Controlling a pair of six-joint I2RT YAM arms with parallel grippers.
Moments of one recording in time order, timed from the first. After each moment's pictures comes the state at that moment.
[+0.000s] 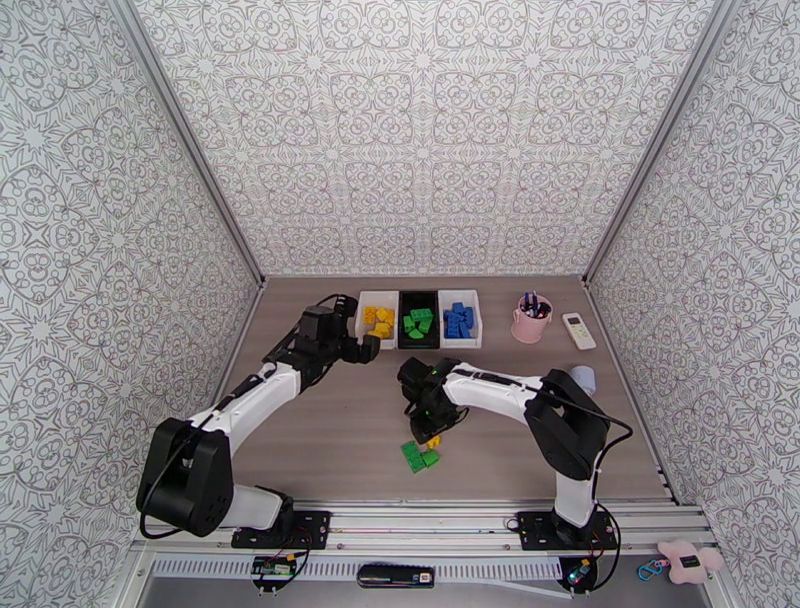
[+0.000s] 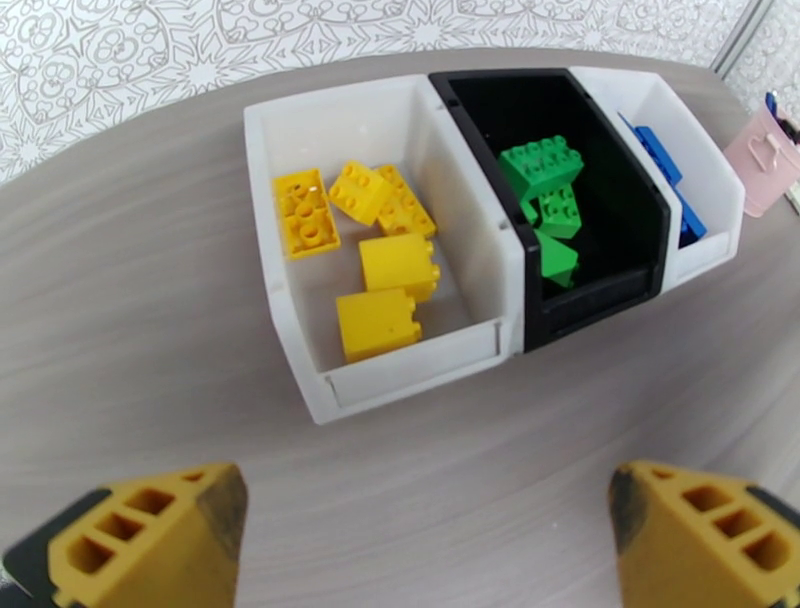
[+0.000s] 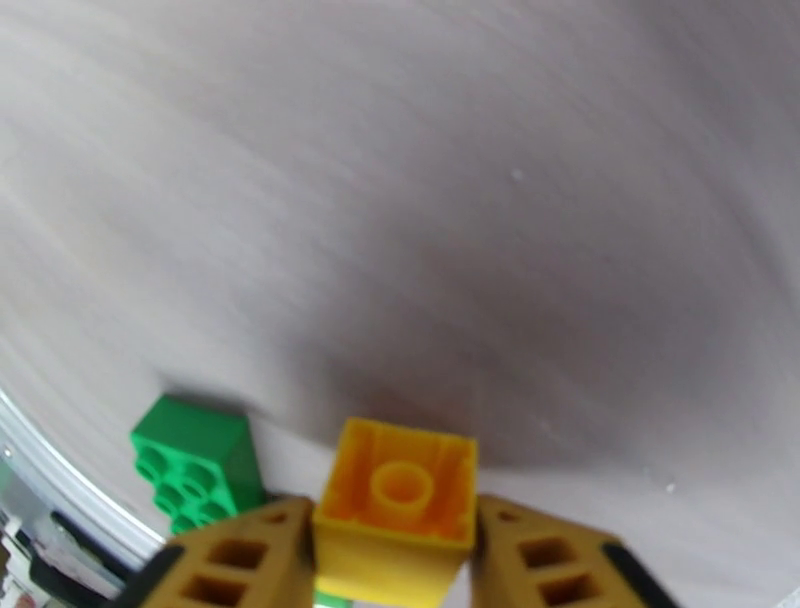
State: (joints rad) left arm -0.29 1.43 0.91 -0.12 0.14 -0.09; right arm 0.90 1.89 1.29 -0.91 -0.14 0.34
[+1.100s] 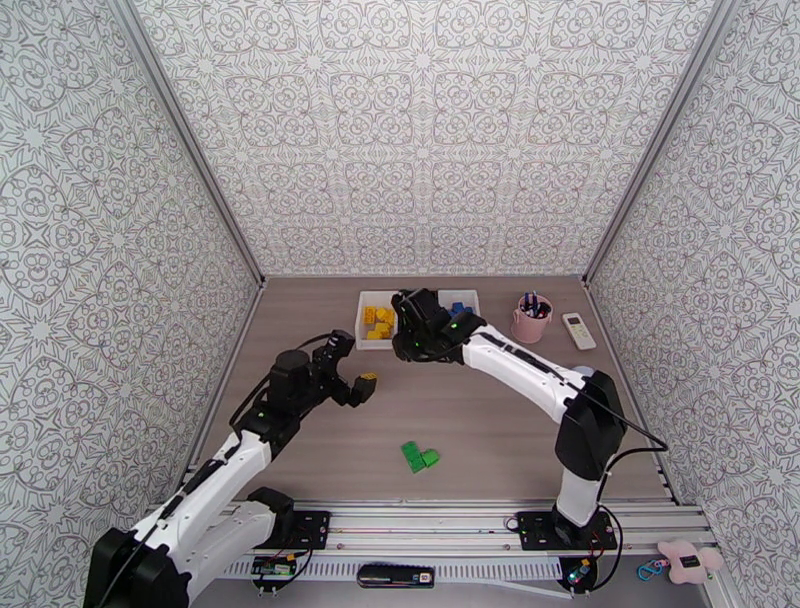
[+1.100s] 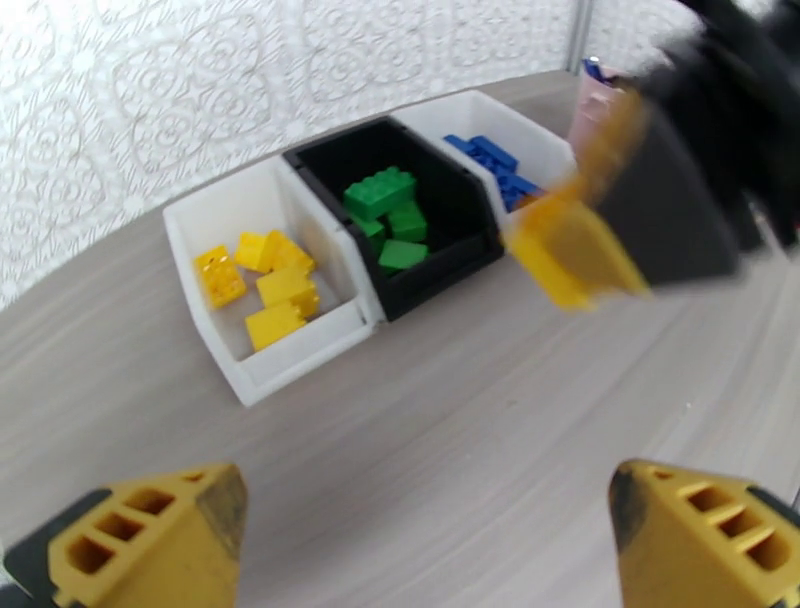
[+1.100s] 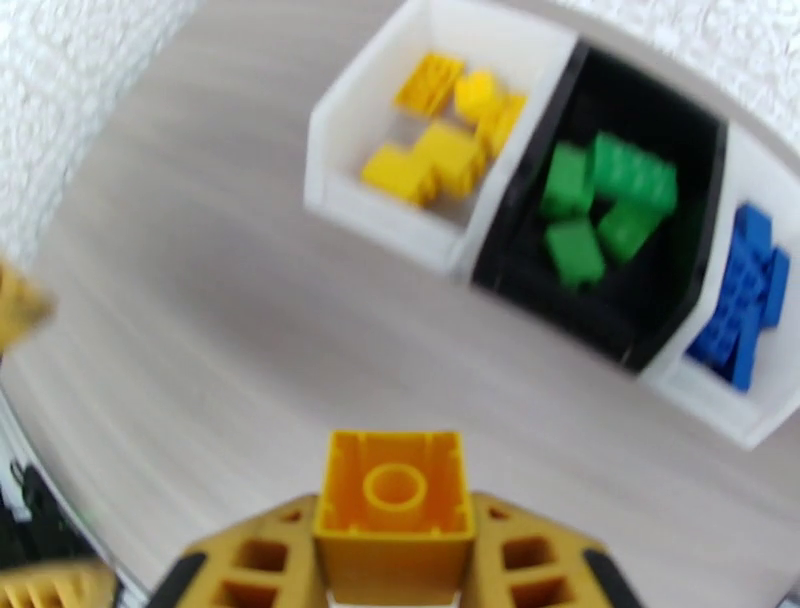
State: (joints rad) left arm -0.36 0.91 0.54 -0.02 0.32 0.13; right arm 0.77 1.89 1.72 -0.66 0.07 0.31
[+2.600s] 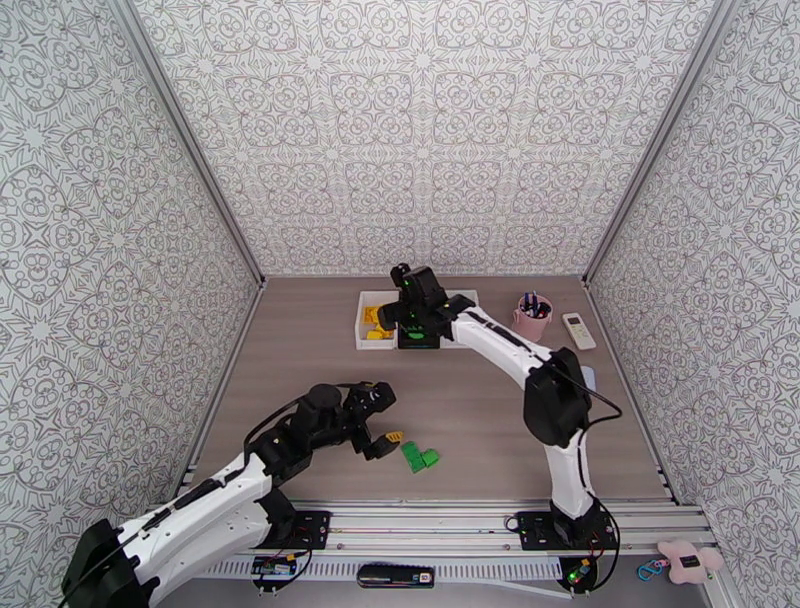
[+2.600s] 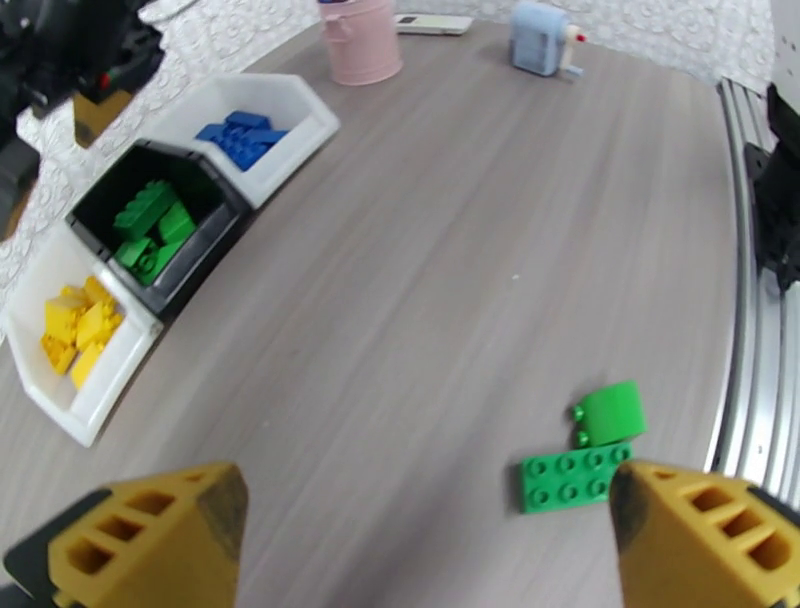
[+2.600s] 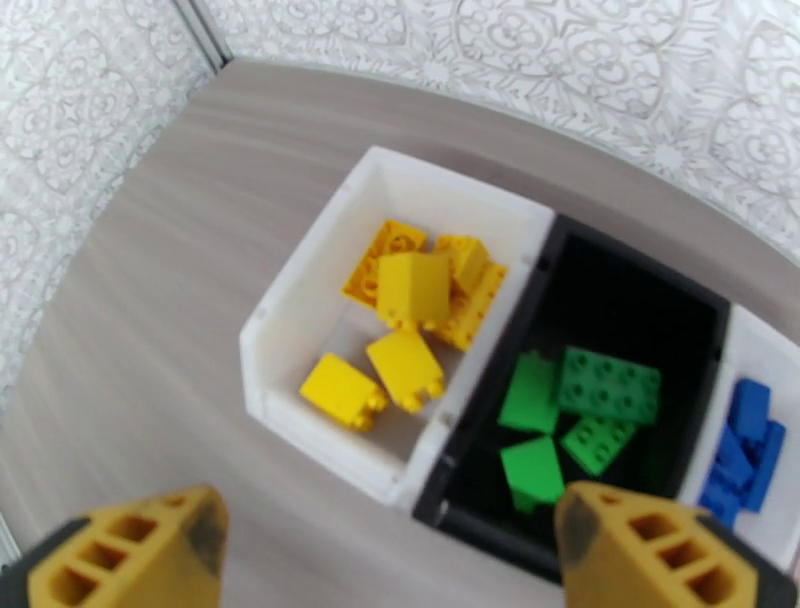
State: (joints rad) left arm -0.79 0.84 0.43 -0.08 0.23 0.24; right arm 0.65 1.95 1.71 -0.41 -0.02 0.24
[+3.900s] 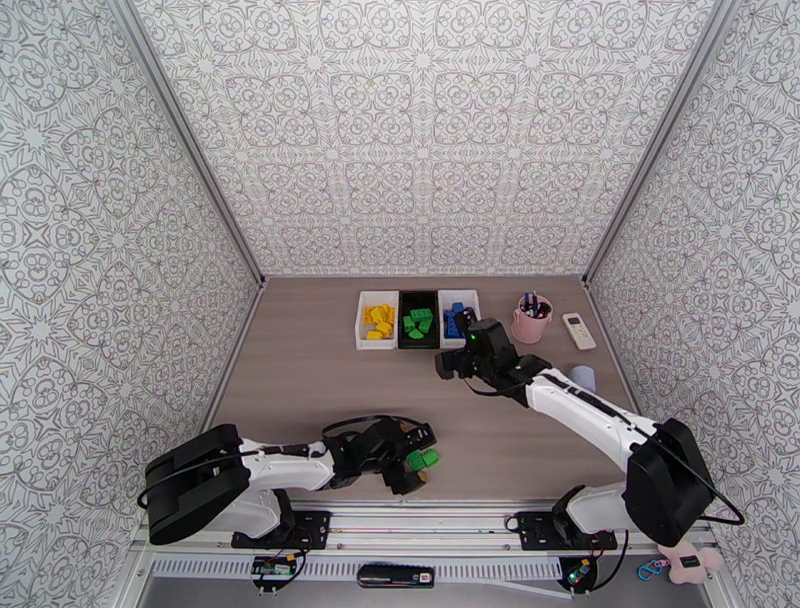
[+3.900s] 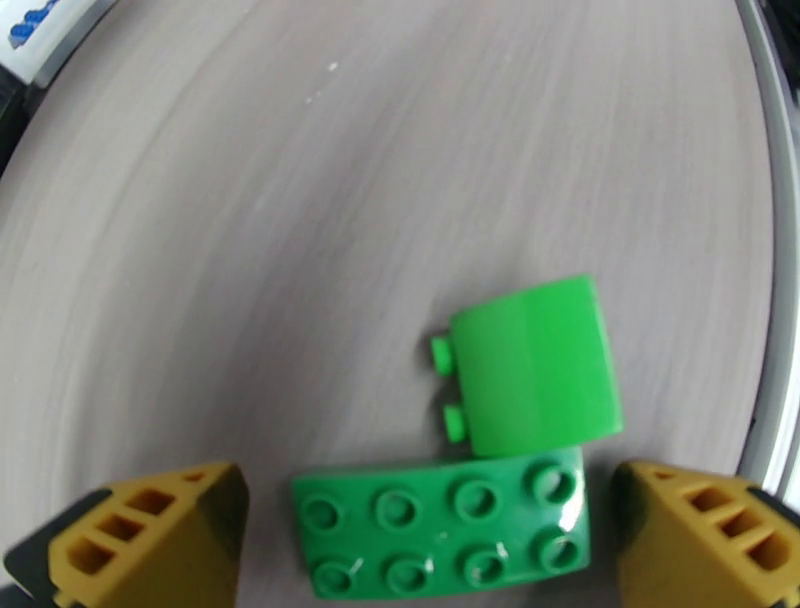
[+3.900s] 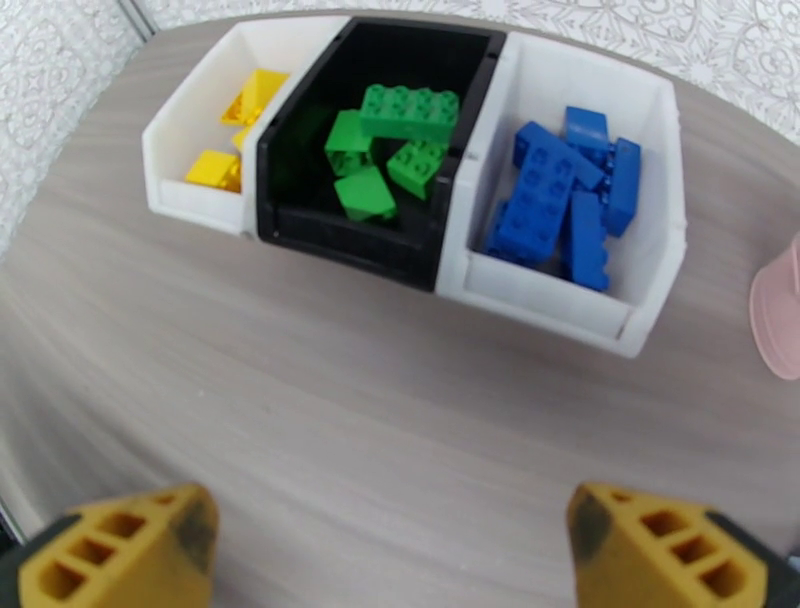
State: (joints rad) left arm -1.06 1.41 0.41 0.18 0.04 0.10; right arm 0.59 1.41 0.98 -0.29 0.05 0.27
